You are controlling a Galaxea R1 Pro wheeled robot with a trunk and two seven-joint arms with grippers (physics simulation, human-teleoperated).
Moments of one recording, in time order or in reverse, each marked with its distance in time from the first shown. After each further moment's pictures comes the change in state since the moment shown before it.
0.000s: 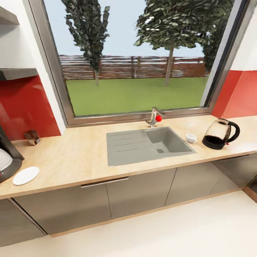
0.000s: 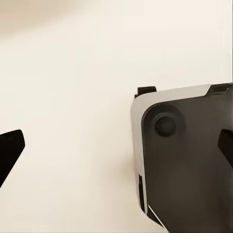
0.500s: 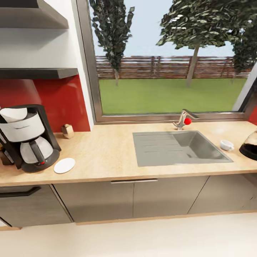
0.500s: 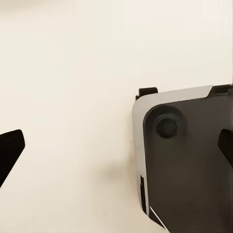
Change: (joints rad) left arm 0.000 0.002 0.000 -0.006 0.000 0.001 0.000; right arm 0.000 0.000 0.000 0.000 0.000 0.000 0.000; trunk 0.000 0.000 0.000
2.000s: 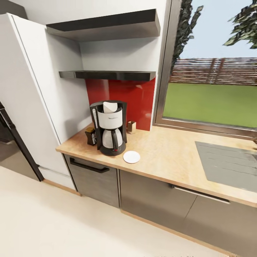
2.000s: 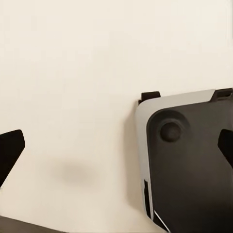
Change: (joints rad) left arm 0.000 0.007 -0.003 0.001 -0.010 0.004 -0.003; right arm -0.047 0.035 0.001 0.001 0.006 0.006 -0.001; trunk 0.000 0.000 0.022
